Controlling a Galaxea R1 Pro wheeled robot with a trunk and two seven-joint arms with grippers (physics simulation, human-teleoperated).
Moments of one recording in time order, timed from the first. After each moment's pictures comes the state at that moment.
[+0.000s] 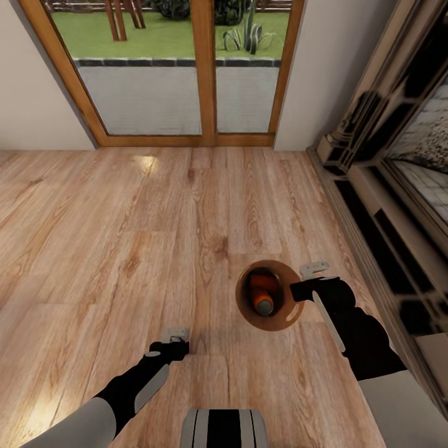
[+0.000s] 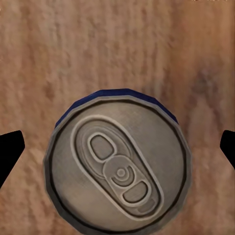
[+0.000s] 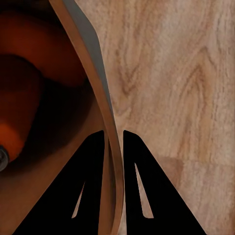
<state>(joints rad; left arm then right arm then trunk) -0.64 0.05 -0.66 -0.60 0.66 0.19 0.32 -0.68 -0.13 0.20 -1.36 -0.02 1.05 -0.02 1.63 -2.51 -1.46</state>
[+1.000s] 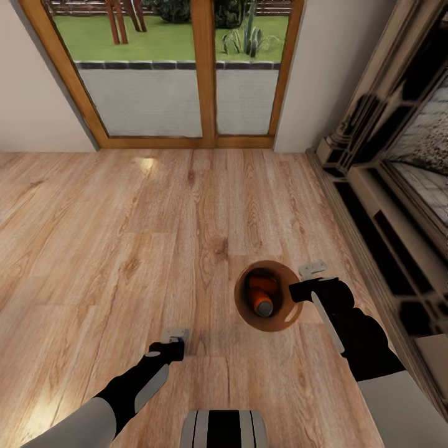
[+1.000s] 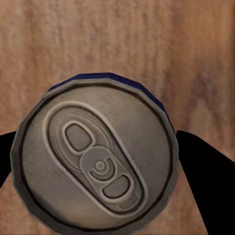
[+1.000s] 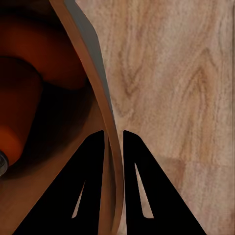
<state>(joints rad) -0.64 0.05 -0.66 -0.60 0.66 0.19 0.32 -0.68 -0.13 0.21 -1.36 -0.02 1.05 -0.02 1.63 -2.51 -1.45</state>
